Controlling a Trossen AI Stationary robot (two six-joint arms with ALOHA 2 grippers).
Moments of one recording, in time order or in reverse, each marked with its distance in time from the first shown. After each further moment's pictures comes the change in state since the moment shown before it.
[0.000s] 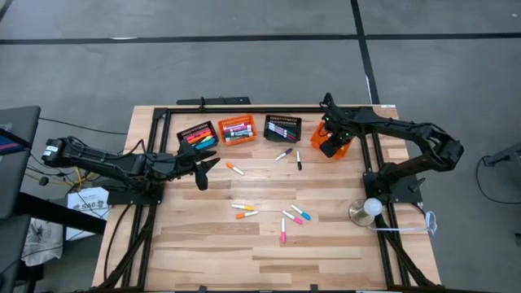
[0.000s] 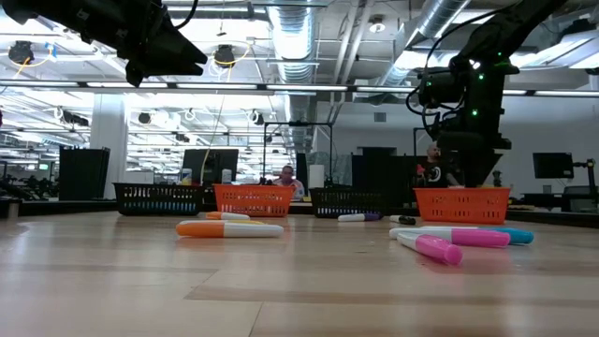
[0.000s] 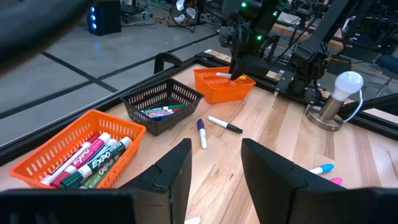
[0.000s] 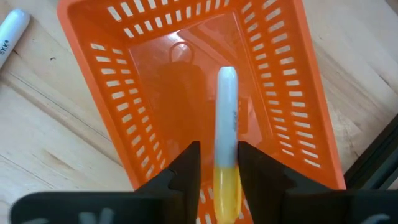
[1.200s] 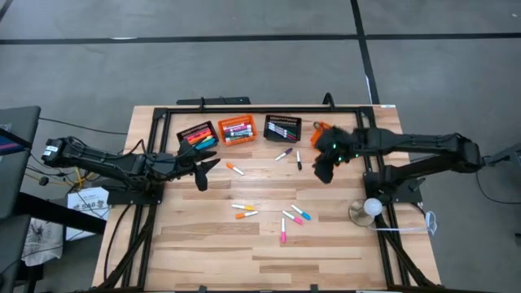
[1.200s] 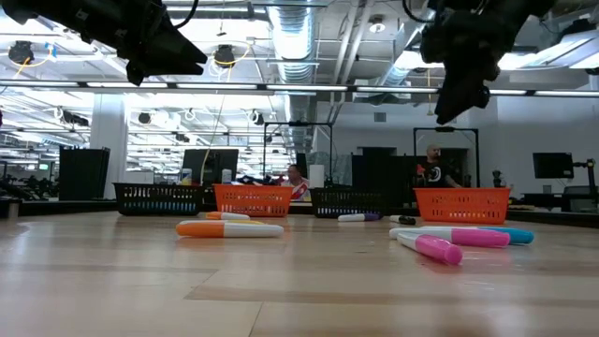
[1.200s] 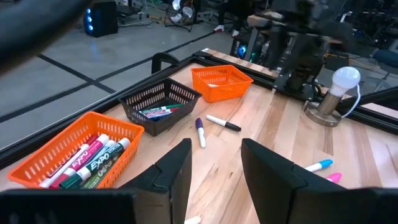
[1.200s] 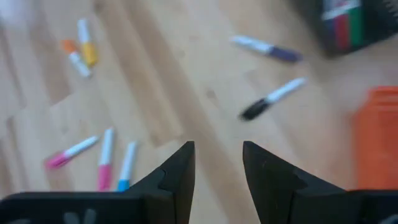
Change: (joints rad) left arm -0.001 0.000 0.000 0.000 0.011 0.022; right arm 0.511 -0.256 0.081 0.050 -0.160 0.205
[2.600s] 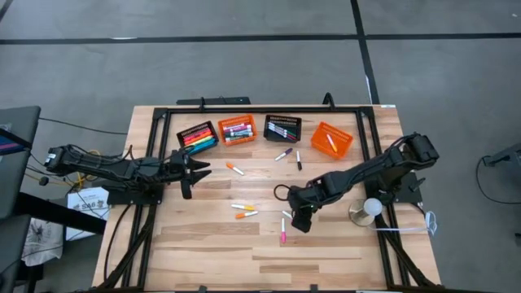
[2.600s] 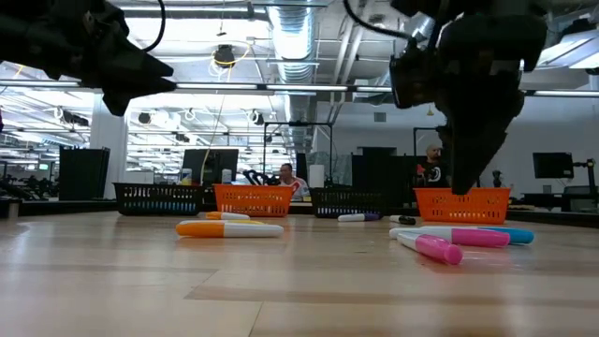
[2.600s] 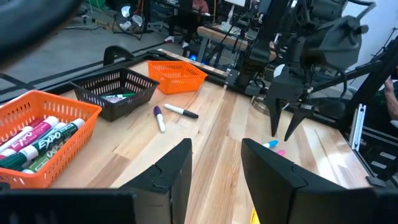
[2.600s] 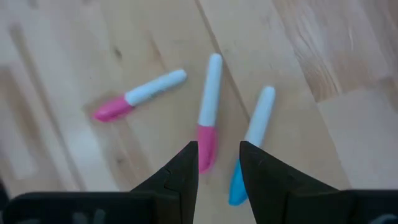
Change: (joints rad) left arm -0.002 -0.333 -0.291 0.101 0.204 -0.007; right arm 0.484 0.541 0.099 0.225 -0.030 0.382
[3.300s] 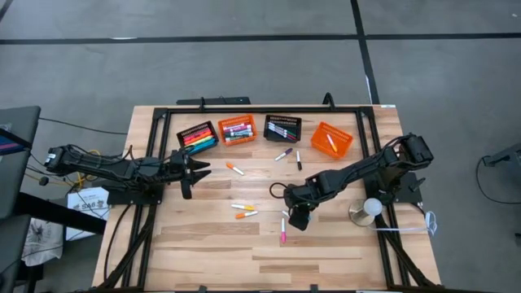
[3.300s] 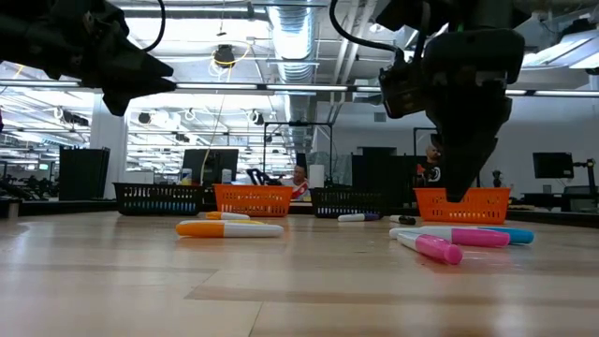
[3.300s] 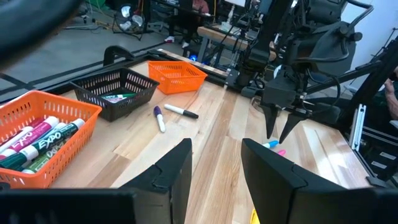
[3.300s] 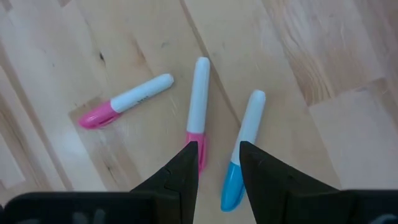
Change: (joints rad) left arm 0.000 0.000 0.000 0.000 0.000 0.000; right arm -0.033 0.057 0.050 -0.057 -0.023 -0.010
